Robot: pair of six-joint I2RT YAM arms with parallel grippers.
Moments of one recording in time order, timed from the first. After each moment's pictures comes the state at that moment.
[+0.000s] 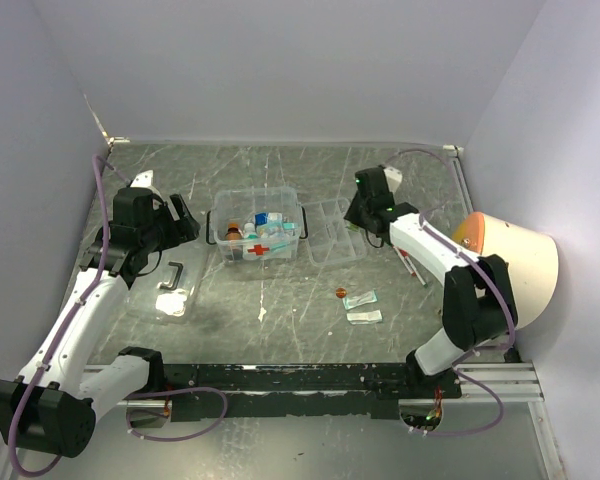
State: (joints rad) left arm -0.19 1.00 0.90 -0.52 -0.03 -0.44; right arm 0.35 1.57 1.08 -0.32 0.30 0.66
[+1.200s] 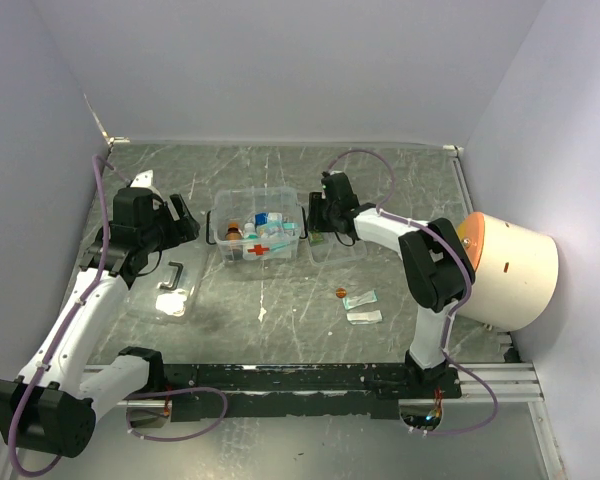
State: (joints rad) left arm -0.19 1.00 0.90 -0.52 -0.03 -0.44; right arm 0.48 1.90 1.19 -0.07 0.01 0.40
